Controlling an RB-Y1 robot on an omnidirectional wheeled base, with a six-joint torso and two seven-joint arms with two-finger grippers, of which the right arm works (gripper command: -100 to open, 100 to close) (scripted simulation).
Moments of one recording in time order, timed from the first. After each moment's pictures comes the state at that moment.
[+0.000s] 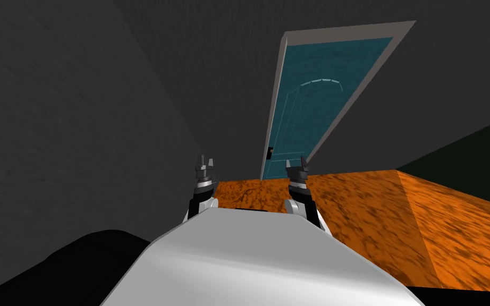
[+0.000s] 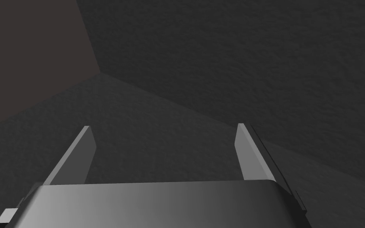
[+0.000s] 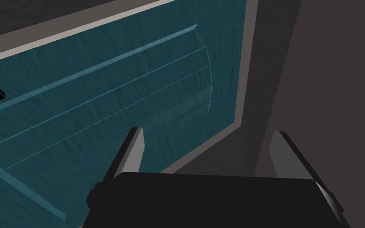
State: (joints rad) arm 0.43 -0.03 0.00 -2.09 -0.13 -0.52 -0.17
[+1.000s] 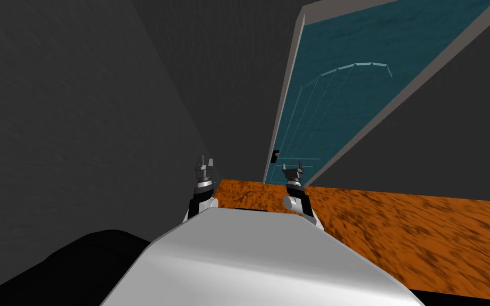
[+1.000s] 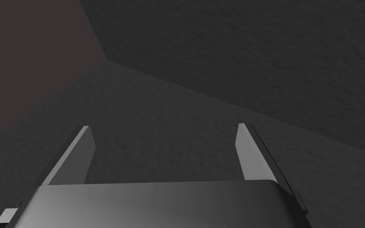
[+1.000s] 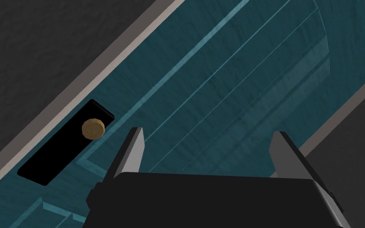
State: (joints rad) arm 0.31 -0.07 -0.04 -1.84 -0.35 -0.46 -0.41
